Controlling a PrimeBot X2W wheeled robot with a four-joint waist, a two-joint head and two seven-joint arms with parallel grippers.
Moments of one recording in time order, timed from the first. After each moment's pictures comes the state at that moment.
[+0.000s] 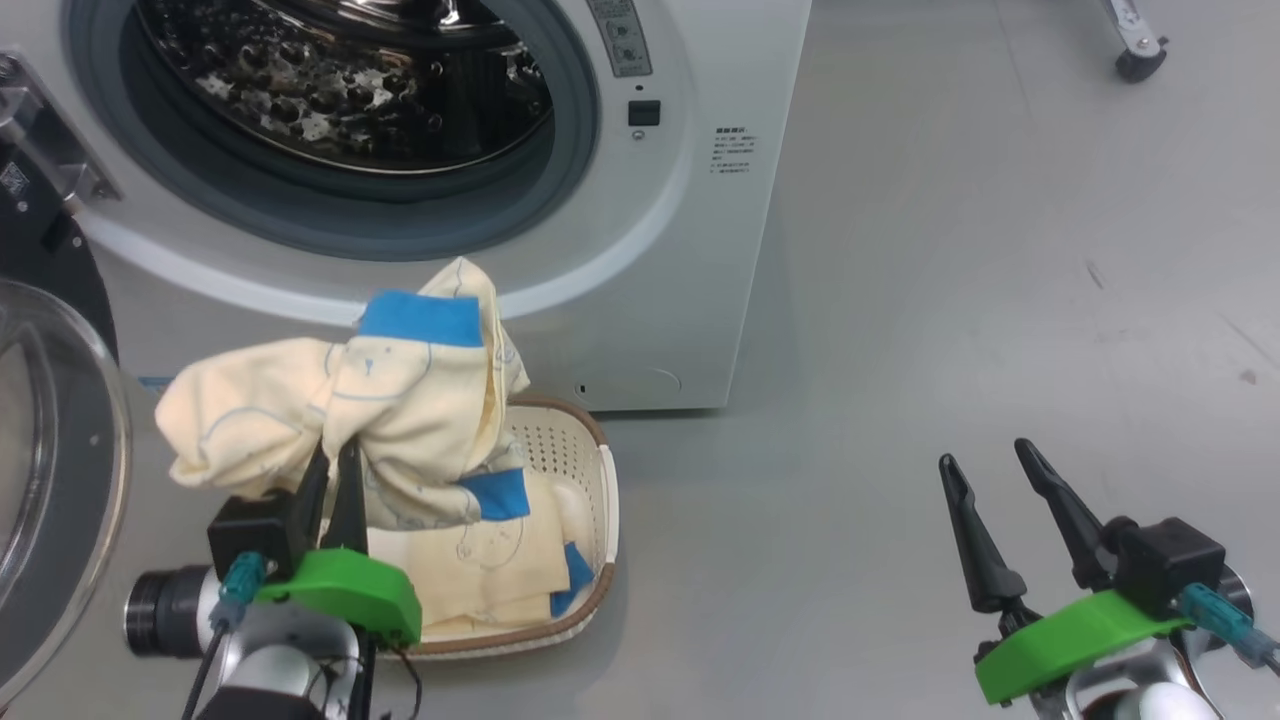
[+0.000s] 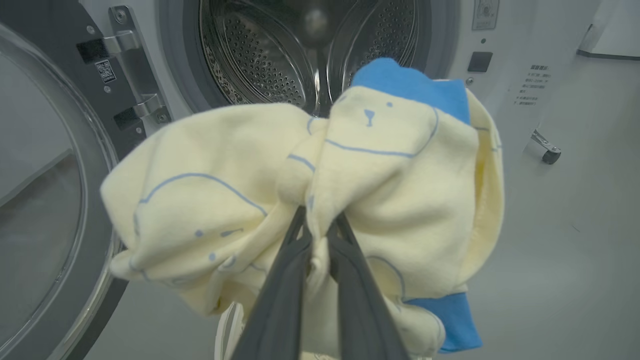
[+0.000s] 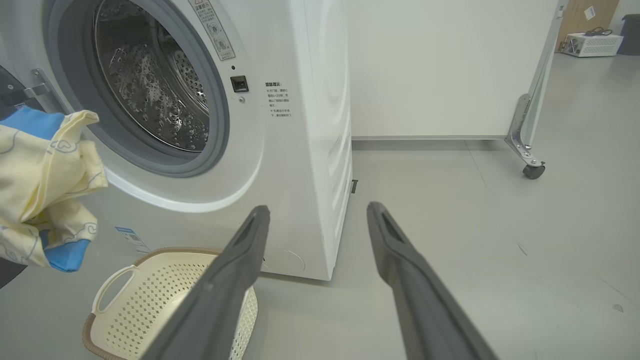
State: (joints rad) left arm -0.23 0.26 -0.41 0.23 -0.39 0.21 -0.14; right arm 0.09 -0.04 0.04 0.00 0.14 0.13 -0.15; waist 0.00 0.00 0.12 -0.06
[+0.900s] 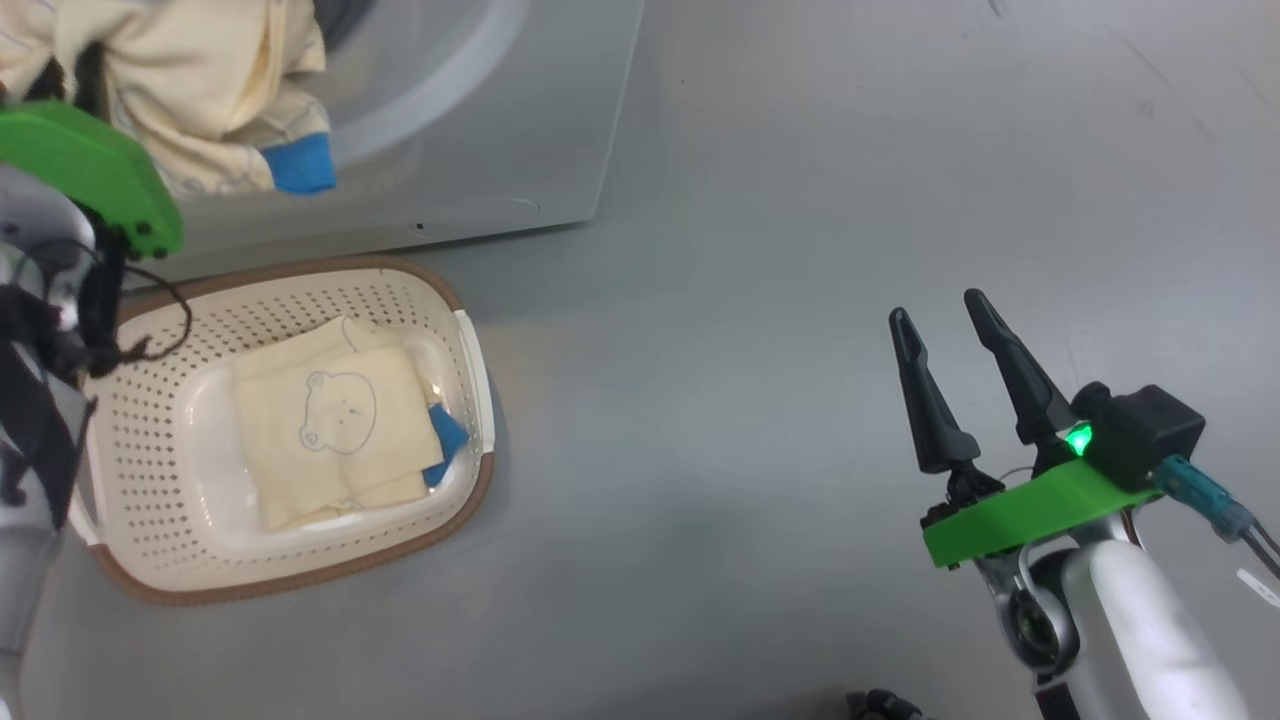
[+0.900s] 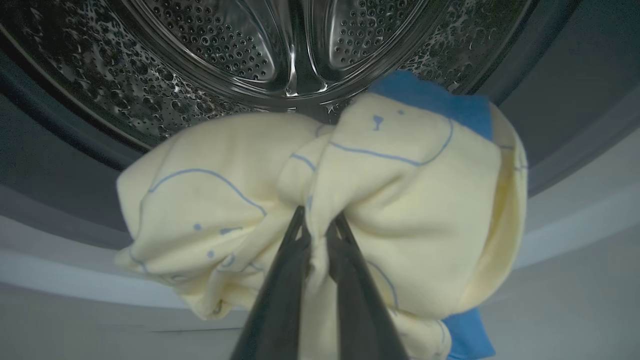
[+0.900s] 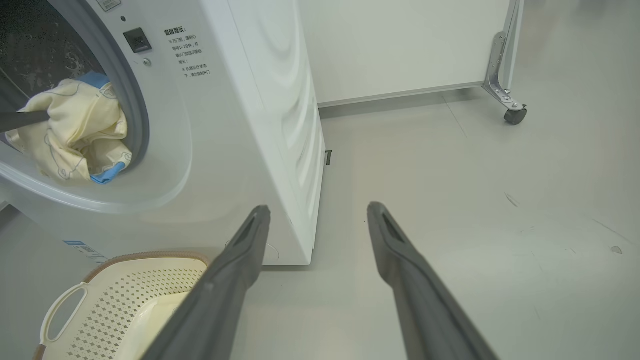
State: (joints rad) left arm -0.90 0.39 -0.33 0.55 -0.47 0.03 0.16; right arm -0.18 -0.04 0.14 0.12 0.25 0.13 -0.25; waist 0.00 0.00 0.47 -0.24
